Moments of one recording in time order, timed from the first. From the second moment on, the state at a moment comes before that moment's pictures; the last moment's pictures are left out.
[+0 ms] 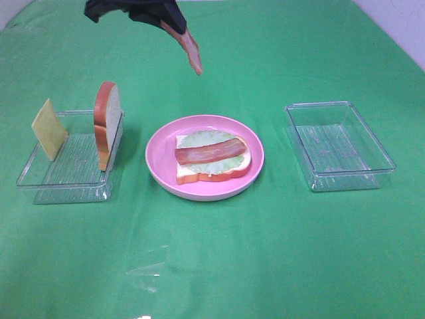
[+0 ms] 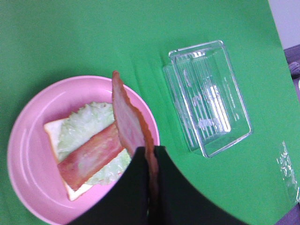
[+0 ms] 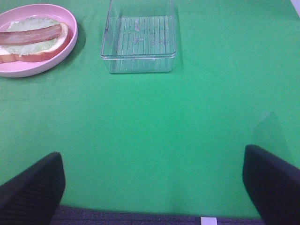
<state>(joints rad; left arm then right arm) -0.43 1.99 -1.88 -0.47 0.92 -0.14 0.07 0.00 -0.46 0.00 1.10 -0.01</state>
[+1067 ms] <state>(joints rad) -0.54 2.34 -1.88 -0.30 0.89 -0.19 0.07 0.00 -0.46 0.00 1.10 -0.01</state>
